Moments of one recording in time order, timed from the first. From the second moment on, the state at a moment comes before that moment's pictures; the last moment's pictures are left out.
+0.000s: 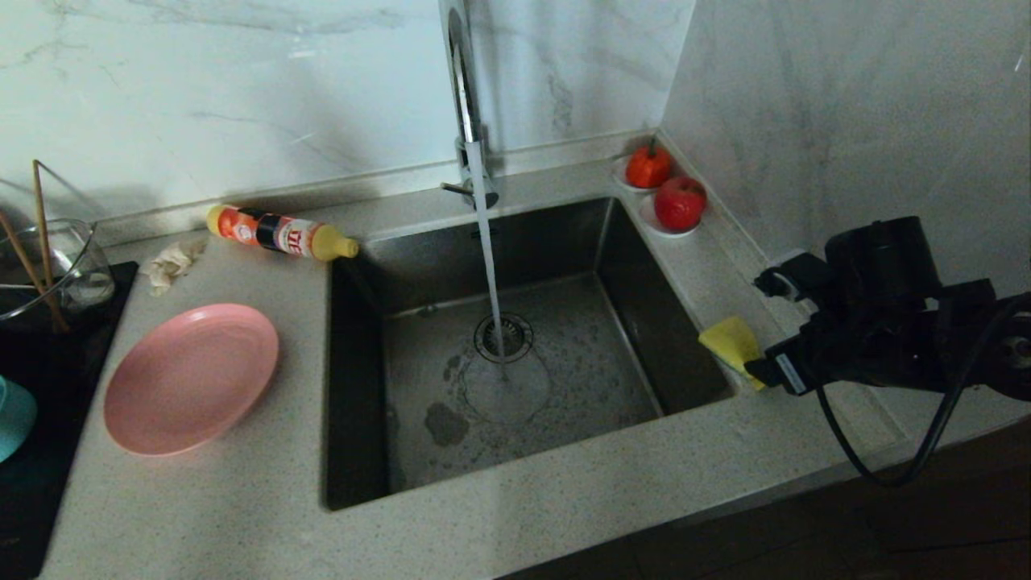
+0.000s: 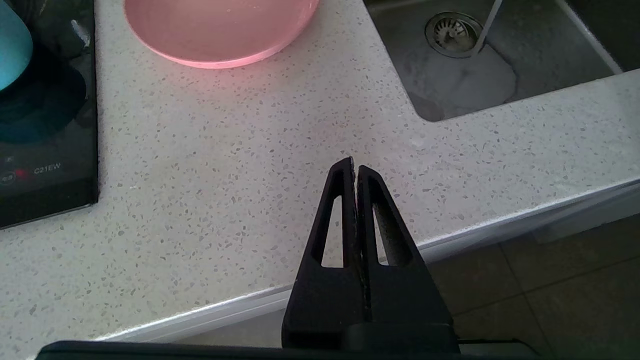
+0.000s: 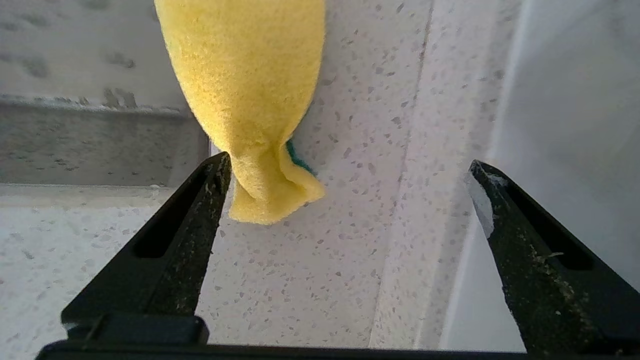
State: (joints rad) left arm -0.02 0.00 -0.02 0.04 -0.03 0.06; right arm 0.27 1.70 -1.08 -0.02 -0.33 -0.25
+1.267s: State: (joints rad) left arm -0.02 0.00 -0.02 0.04 -0.03 0.06; right arm 0.39 1.24 -1.05 0.03 -0.07 -0.11
